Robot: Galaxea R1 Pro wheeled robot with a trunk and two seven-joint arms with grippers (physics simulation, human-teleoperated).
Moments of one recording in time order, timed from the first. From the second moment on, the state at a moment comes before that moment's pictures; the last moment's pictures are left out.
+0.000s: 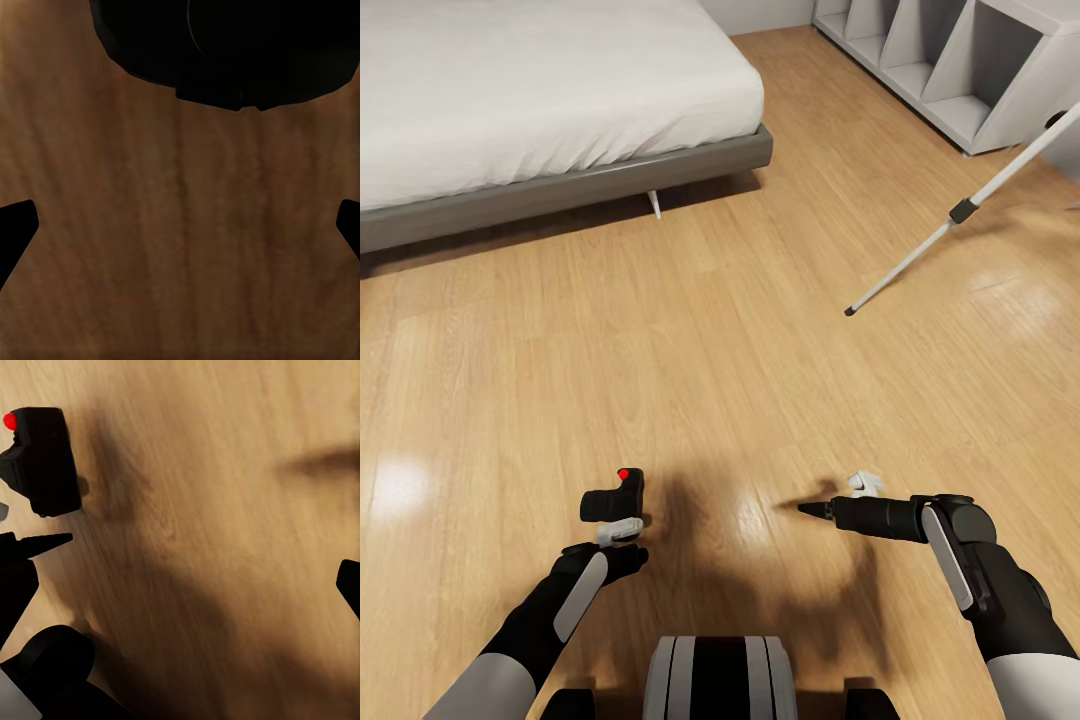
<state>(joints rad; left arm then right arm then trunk) -0.55 0.02 -0.19 -0.85 0.54 0.62 0.31 -0.53 -0.19 -0.07 -1.28 -0.19 1.04 0.74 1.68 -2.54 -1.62</state>
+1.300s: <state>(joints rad) -0.55 0.01 -0.28 -0.79 0.49 0.45 0.31 -0.53 -0.19 -0.07 -1.28 -0.19 1.04 0.74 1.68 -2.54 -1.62</state>
